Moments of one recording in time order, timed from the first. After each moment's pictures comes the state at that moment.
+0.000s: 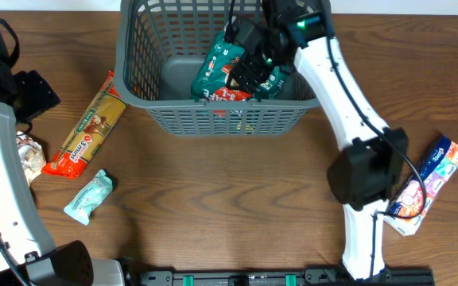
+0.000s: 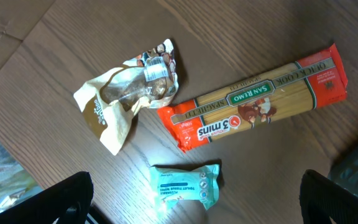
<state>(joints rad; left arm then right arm) 0.31 1.60 1.88 -1.48 -0.27 -0.35 0.36 2.19 2.19 -1.07 -0.36 -0.54</state>
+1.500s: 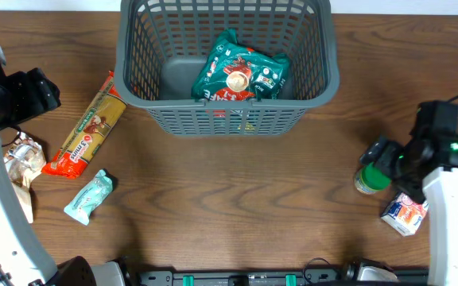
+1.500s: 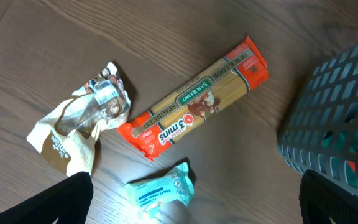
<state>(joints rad) 0.38 1.51 1.88 -1.42 0.02 -0.09 -0.25 1.26 1.06 -1.17 0.03 0.46</state>
